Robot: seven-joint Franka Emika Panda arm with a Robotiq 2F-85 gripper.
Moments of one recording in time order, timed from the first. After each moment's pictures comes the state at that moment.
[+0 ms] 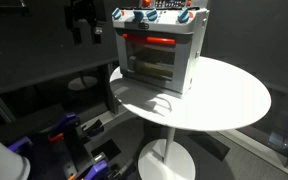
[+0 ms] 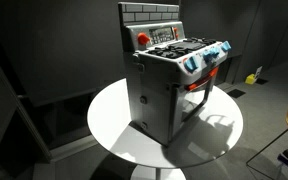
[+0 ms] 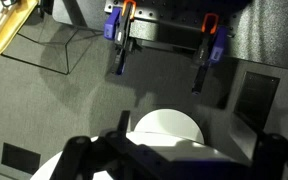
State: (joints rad) arm 0.07 -0.57 0.21 -2.65 -0.07 1.85 0.10
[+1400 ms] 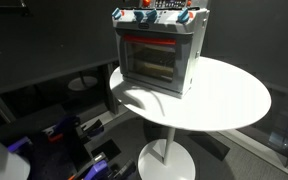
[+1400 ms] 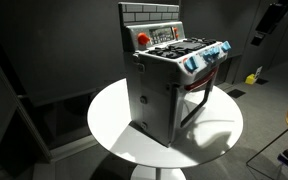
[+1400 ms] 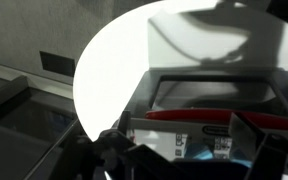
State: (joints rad) arm 0.00 -0.48 0.17 -2.40 -0.23 2.17 0.13
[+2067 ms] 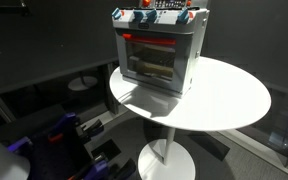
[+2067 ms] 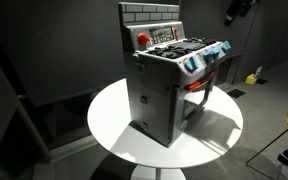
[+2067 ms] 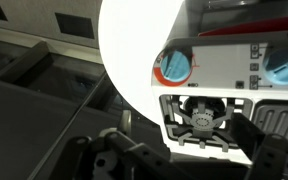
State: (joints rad) arm -0.09 -0.26 0.13 -2.20 -0.37 2.40 0.19
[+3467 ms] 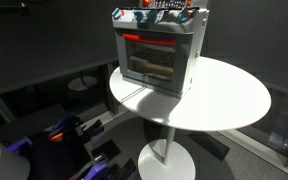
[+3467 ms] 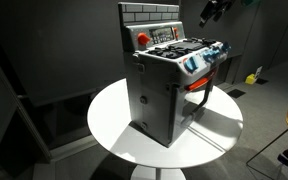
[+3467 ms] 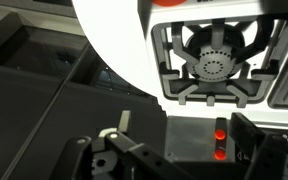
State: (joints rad) arm -0.04 0.00 0.06 -2.01 -0.35 2.59 0.18
